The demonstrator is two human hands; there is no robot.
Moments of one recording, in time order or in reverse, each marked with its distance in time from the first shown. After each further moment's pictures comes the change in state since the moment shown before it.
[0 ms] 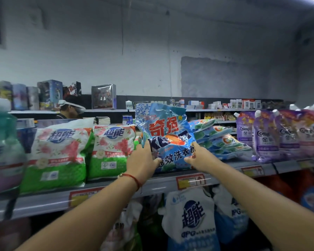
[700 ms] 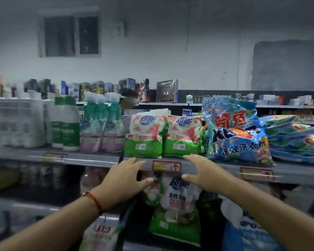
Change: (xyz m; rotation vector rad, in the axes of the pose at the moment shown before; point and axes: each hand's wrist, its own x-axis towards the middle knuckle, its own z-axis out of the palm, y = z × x) left_hand -0.208 -0.150 -0.129 0.293 -0.152 -0.171; right_hand -0.144 -0.131 0.055 -0.084 -0.315 -0.597
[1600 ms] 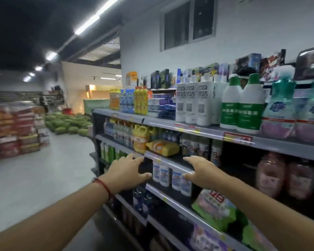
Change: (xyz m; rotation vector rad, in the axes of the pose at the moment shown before) left_hand -0.322 -0.466 -0.120 0.224 -0.252 -0.705; right_hand 0.096 -0.541 0.258 0.056 -0.284 -0.521
